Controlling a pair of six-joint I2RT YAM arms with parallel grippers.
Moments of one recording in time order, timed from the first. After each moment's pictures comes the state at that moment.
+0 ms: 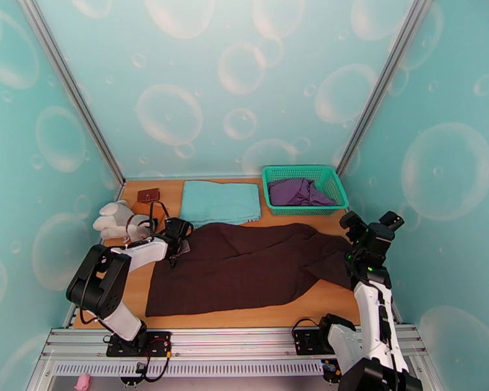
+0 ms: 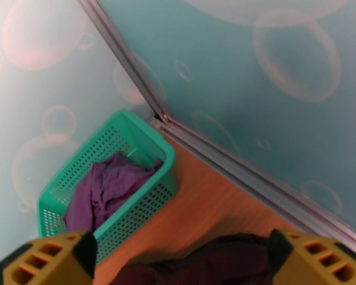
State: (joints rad) left arm -0.40 1.69 0.85 -0.25 -0.26 -0.57; right arm -0.45 0.86 0.59 -0.08 0.07 0.49
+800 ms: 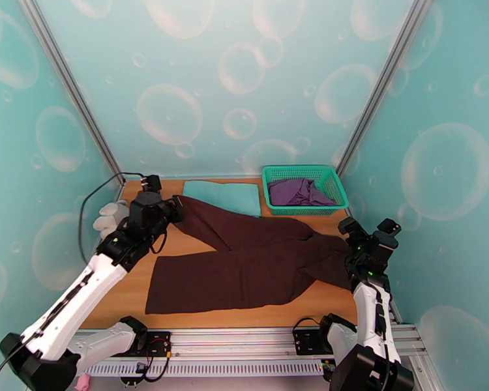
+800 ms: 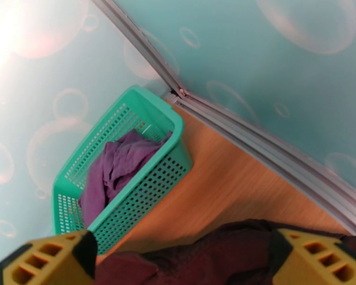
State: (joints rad) left arm -0.51 1.05 1.18 -0.45 -0.30 -0.52; right arm -0.52 0.88 0.52 0.00 -0.16 0.53
